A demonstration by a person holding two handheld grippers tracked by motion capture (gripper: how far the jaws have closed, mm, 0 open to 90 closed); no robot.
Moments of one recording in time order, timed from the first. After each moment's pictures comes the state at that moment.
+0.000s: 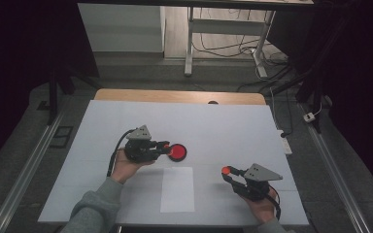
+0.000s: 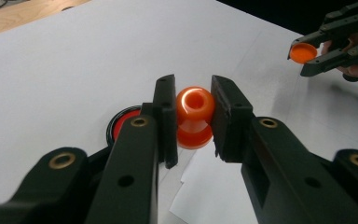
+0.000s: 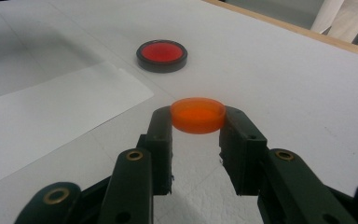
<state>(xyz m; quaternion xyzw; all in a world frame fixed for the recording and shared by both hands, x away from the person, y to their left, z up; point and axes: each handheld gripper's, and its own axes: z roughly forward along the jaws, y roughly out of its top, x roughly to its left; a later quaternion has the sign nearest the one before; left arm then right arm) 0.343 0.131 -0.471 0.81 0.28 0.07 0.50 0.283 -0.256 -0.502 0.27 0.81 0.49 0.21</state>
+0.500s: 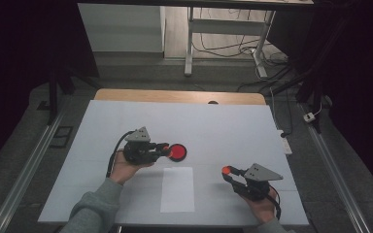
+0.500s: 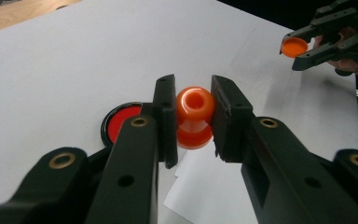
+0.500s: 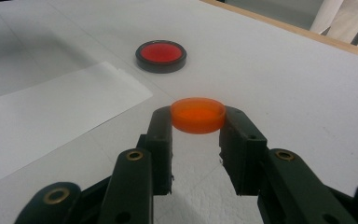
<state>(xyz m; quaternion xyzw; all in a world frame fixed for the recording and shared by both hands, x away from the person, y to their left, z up) 0.337 0.132 -0.470 0.81 0.28 0.07 0.50 0.283 -0.257 -0.502 0.27 0.81 0.49 0.21</state>
